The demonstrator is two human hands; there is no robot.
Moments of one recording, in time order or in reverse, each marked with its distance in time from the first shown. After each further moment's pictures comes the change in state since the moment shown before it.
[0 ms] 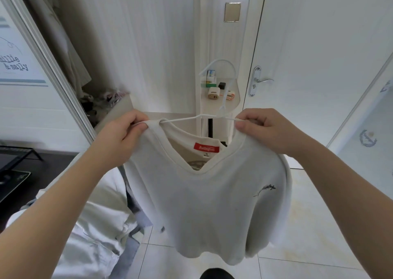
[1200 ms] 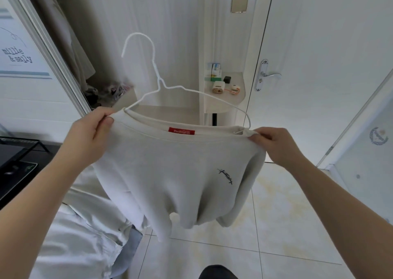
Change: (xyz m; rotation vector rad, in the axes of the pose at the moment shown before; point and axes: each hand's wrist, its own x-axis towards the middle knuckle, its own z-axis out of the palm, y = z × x) left_hand -0.018 -0.045 -0.028 0.137 0.129 -0.056; right_hand -0.003 0.101 0.020 0.018 0.266 0.239
